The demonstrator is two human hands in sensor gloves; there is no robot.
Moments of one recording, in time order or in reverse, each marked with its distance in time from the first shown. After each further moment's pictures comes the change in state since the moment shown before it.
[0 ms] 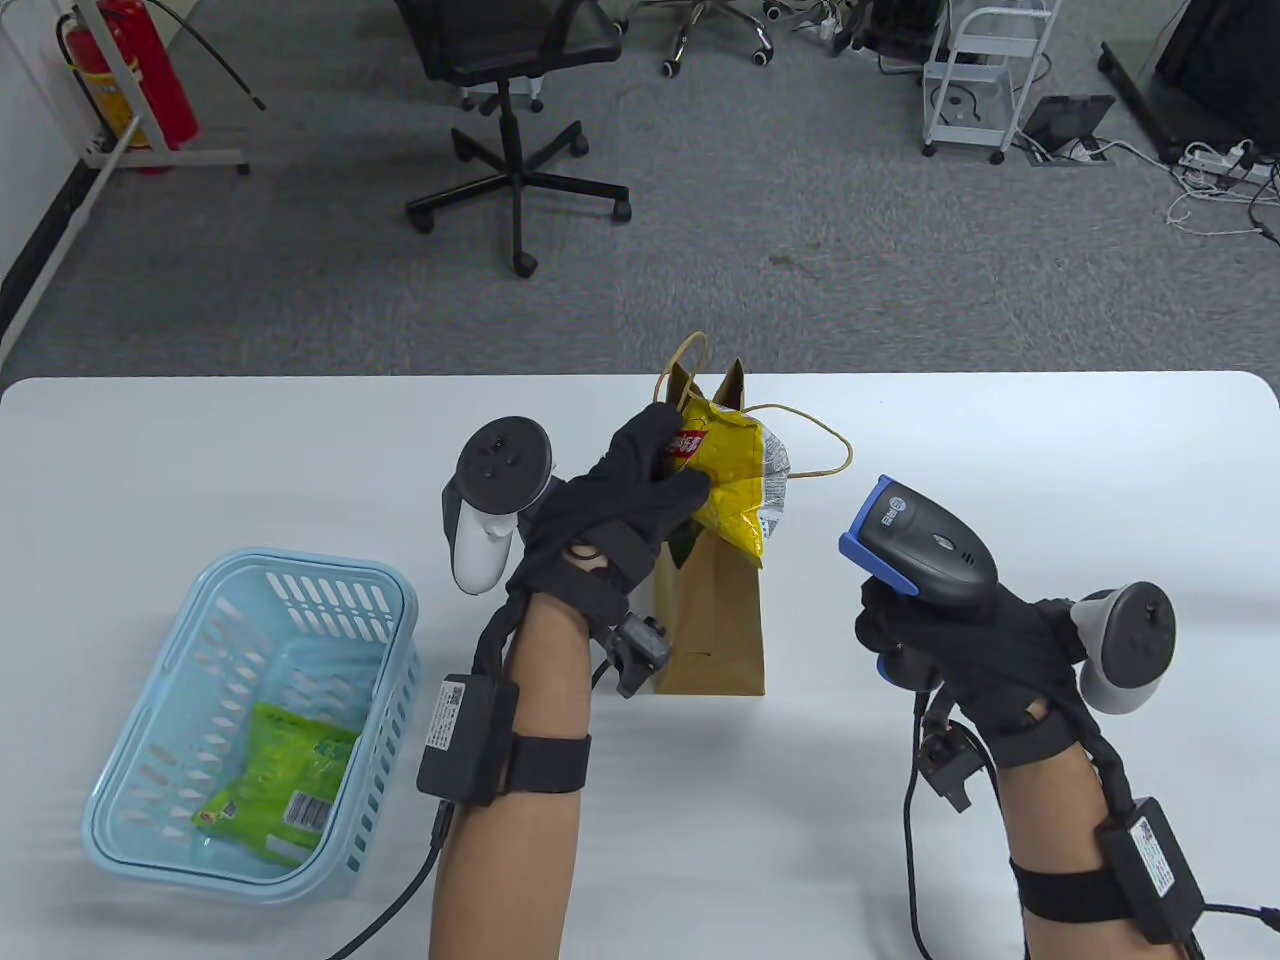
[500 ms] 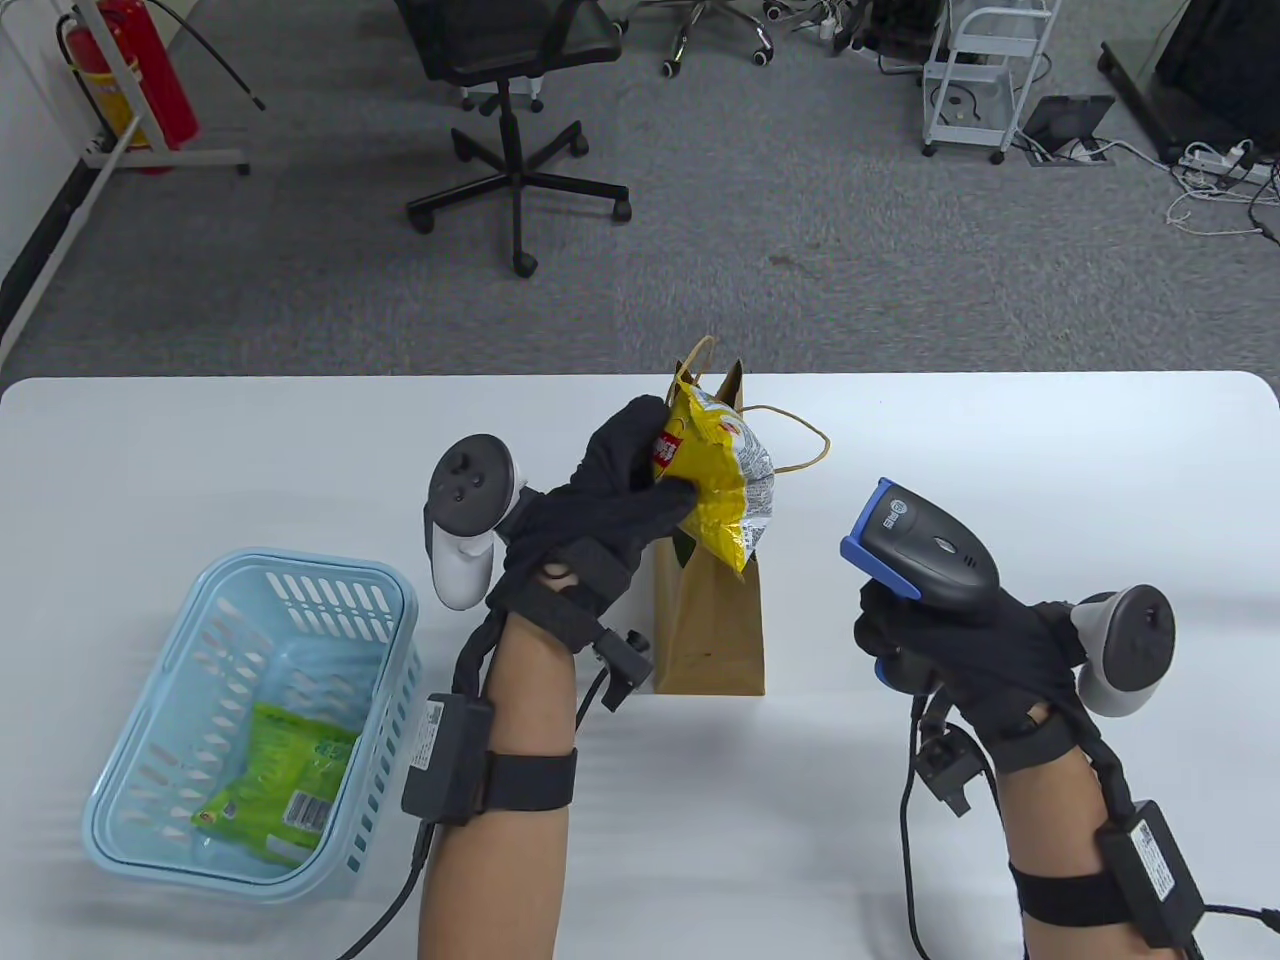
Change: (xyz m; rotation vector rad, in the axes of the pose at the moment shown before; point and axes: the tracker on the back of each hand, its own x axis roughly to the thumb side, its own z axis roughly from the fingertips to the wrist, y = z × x) left_hand -0.006 0.005 0.009 -0.018 -0.128 0.168; right_hand 0.000 0.000 0.001 -0.001 -0.007 -0.019
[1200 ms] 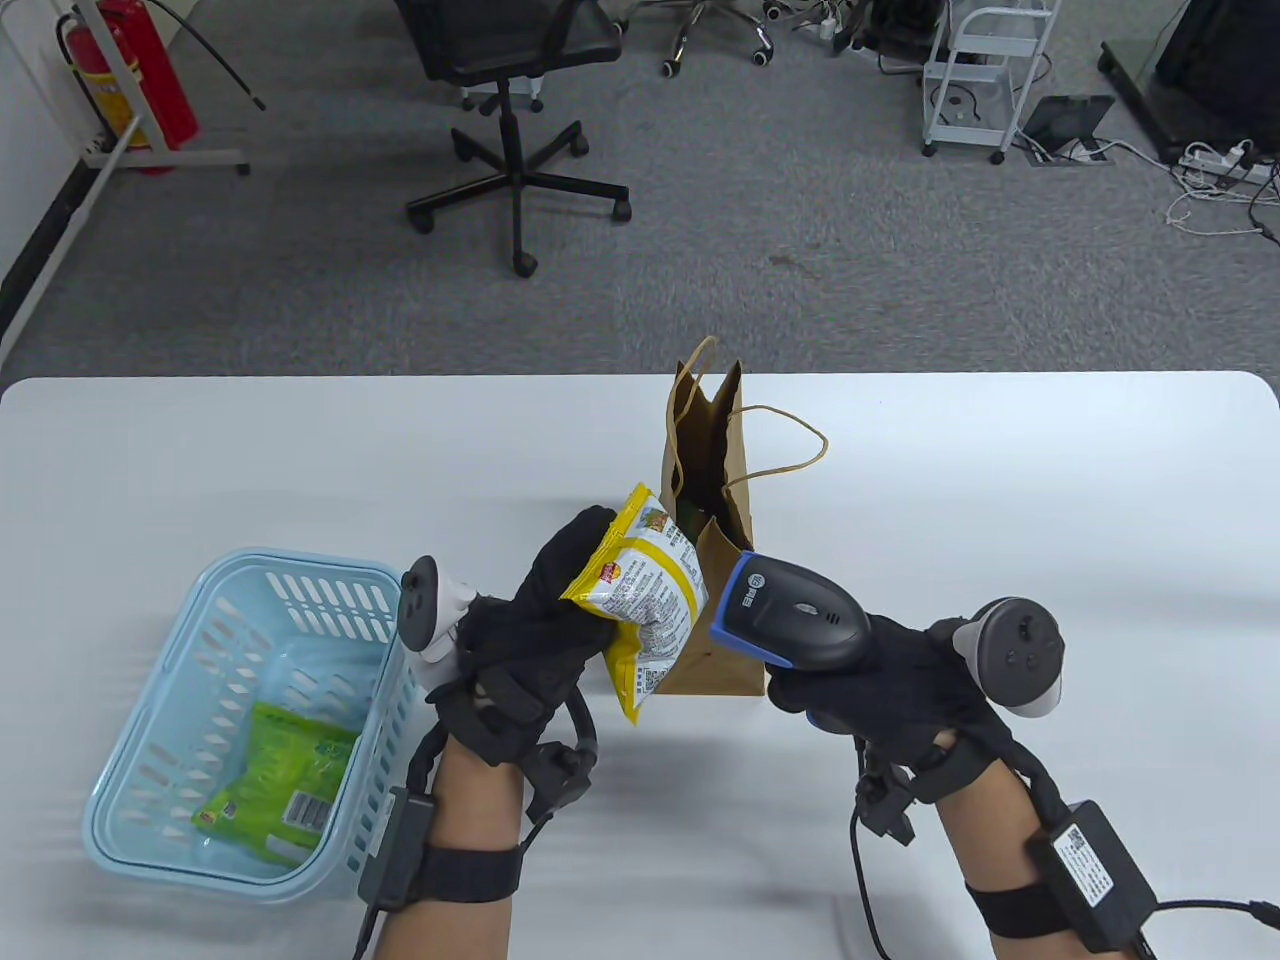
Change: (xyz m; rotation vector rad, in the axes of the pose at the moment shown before) left_hand -0.061 -0.001 0.069 -0.171 -0.346 0.349; right_hand -0.001 0.062 -0.008 0.233 -0.004 0.082
